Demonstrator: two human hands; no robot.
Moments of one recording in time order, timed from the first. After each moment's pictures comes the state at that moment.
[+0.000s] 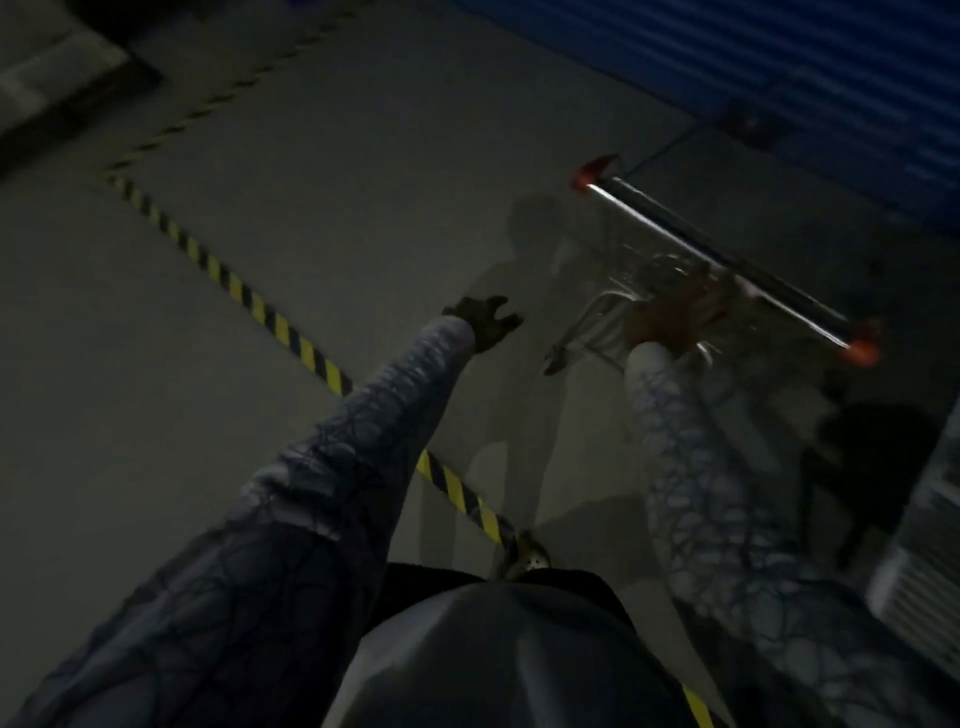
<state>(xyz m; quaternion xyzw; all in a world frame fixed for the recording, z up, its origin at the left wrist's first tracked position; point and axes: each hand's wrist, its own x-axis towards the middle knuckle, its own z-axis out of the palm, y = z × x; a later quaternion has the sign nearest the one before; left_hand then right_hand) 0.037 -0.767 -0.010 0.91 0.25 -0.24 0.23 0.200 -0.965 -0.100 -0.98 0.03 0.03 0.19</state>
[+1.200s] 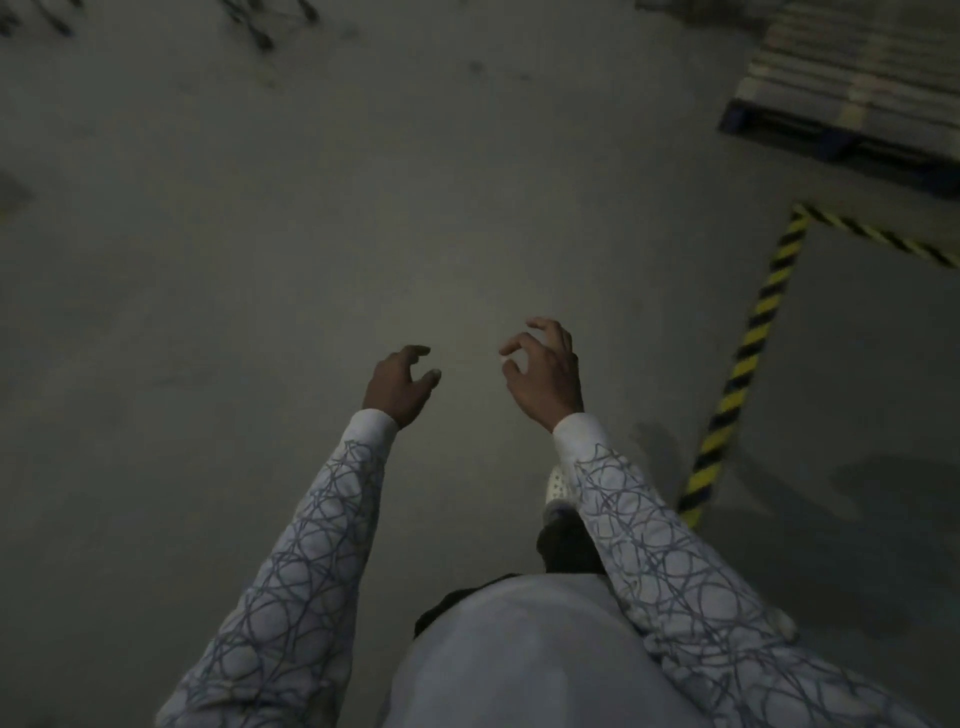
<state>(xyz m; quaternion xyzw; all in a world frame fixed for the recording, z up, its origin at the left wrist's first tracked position) -0.715 -0.261 -0.040 0.41 0.84 0.23 0.28 -0.520 -0.157 -0.046 -0.48 -0.79 0.31 0.22</state>
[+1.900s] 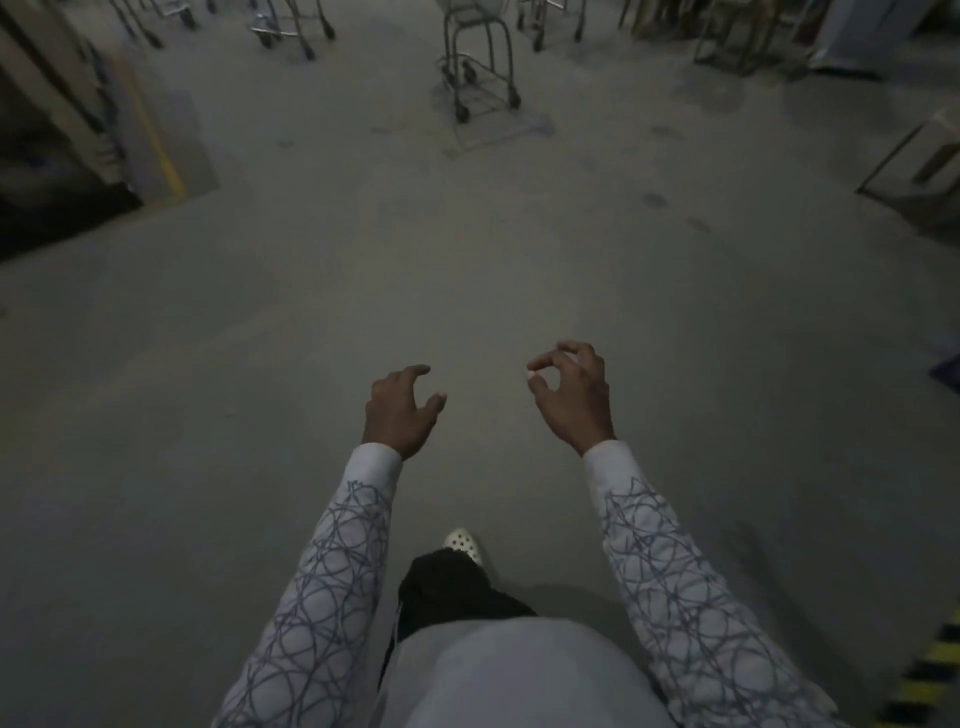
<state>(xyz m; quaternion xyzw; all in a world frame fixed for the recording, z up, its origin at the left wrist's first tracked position) -1.069 -0.001 -0.017 0.25 0.91 0.30 0.13 -0.927 0.193 -0.005 -0.33 -0.86 0.35 0.19</state>
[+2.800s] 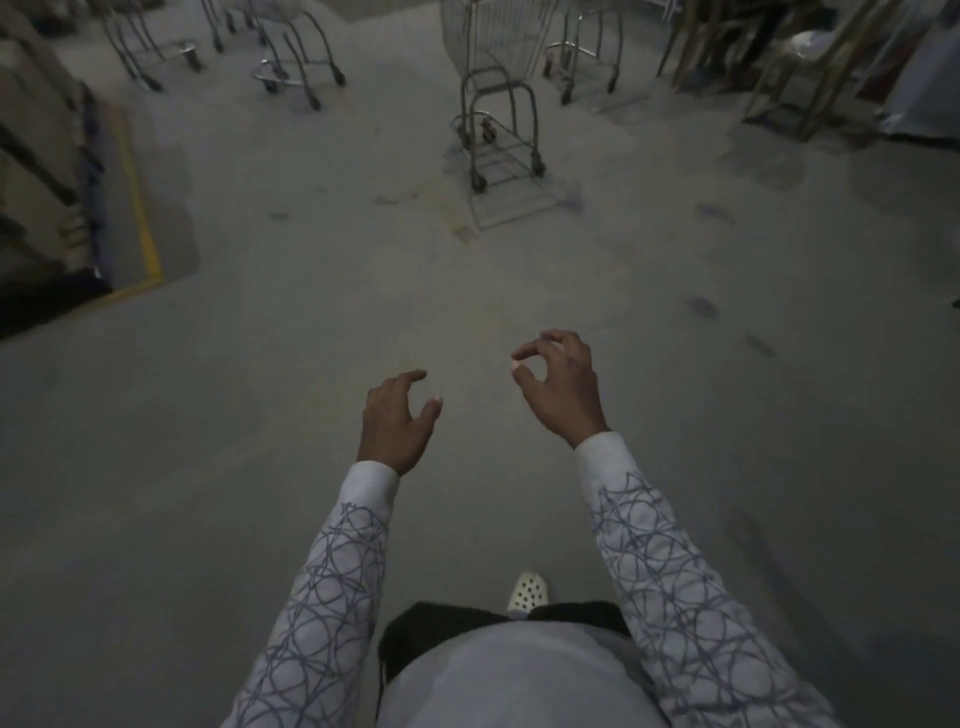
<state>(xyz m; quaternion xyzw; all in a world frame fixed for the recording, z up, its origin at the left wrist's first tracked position) -1.586 0.404 0.018 0.23 0.90 0.36 0.08 -1.480 0.604 0.046 -0.28 -0.87 0.37 0.19</state>
